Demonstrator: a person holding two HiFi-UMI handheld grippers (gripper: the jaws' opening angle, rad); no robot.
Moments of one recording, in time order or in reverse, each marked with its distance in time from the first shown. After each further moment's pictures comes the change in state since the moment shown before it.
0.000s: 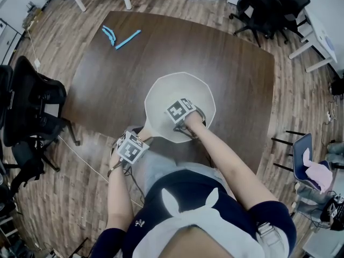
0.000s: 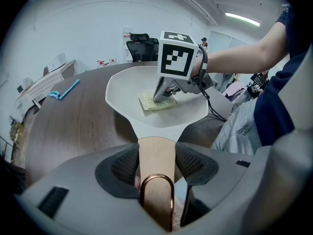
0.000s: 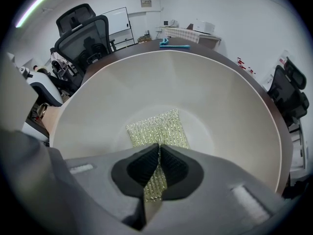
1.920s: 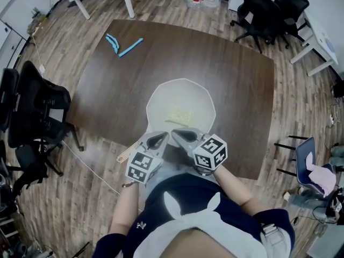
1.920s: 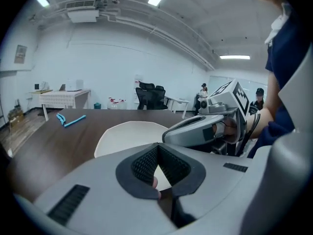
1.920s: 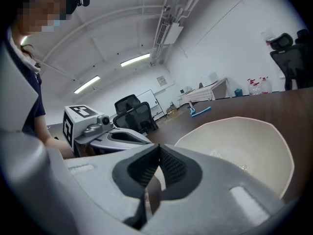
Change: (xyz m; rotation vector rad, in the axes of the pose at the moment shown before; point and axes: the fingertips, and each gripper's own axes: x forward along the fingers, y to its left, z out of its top) left arm -0.065 -0.059 0.102 -0.060 -0.559 0.017; right arm -0.192 0.095 0.000 0.189 -0.844 0.471
